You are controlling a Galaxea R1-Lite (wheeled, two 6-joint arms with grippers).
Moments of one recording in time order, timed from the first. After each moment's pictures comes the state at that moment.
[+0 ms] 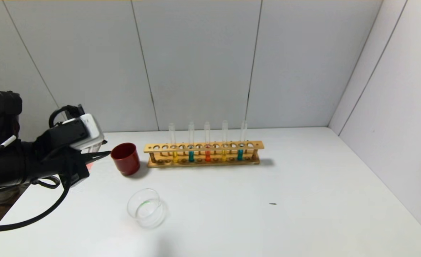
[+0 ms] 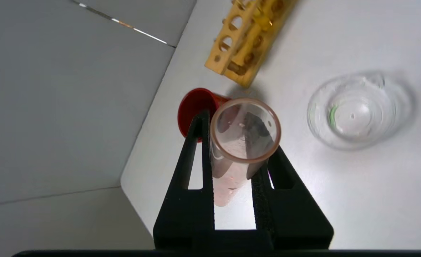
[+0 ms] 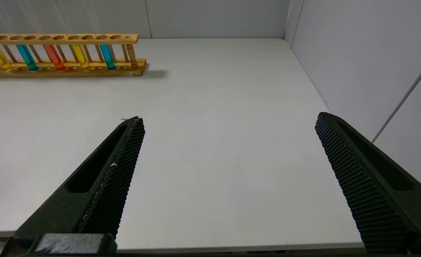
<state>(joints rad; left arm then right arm) -0.13 1.37 -0.74 -0.16 -0.24 0.99 0.00 0.00 0.00 0.00 0.00 0.00</state>
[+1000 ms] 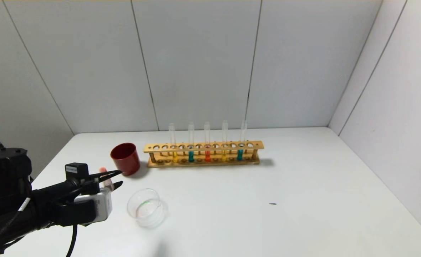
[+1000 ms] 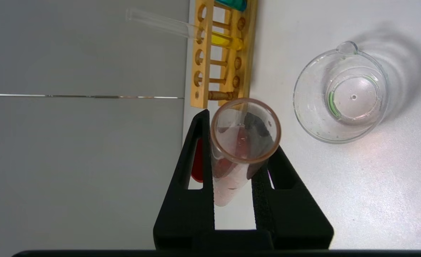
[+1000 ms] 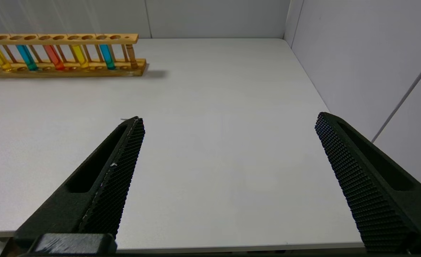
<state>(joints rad) -0.13 1.44 -0.31 -0.75 -0.39 1.37 0.00 0.00 0.00 0.00 0.00 0.00</state>
